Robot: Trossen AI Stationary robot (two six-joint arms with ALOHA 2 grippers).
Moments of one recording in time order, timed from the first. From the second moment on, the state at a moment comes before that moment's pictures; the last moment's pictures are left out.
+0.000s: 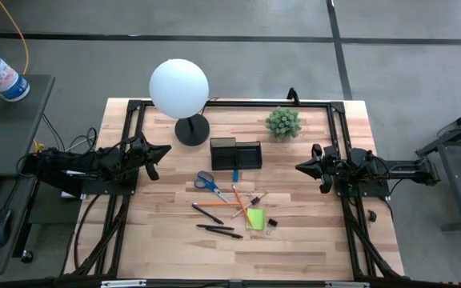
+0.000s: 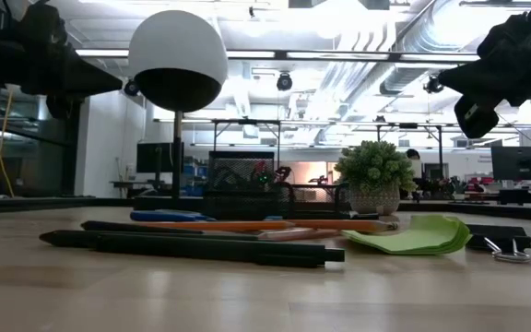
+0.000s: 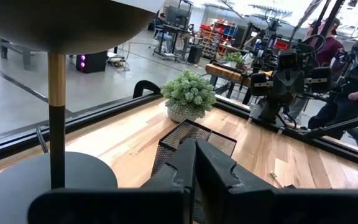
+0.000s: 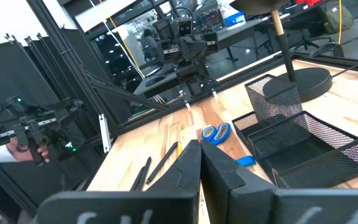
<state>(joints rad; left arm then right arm) -0.03 0.01 0.09 -0.13 -0.59 -0.27 0.00 0.02 0.01 0.01 -0.01 0.44</state>
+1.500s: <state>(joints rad) -0.03 0.39 0.32 -0.10 -0.23 -0.19 -0.01 0.75 0.45 0.15 0.08 0.46</state>
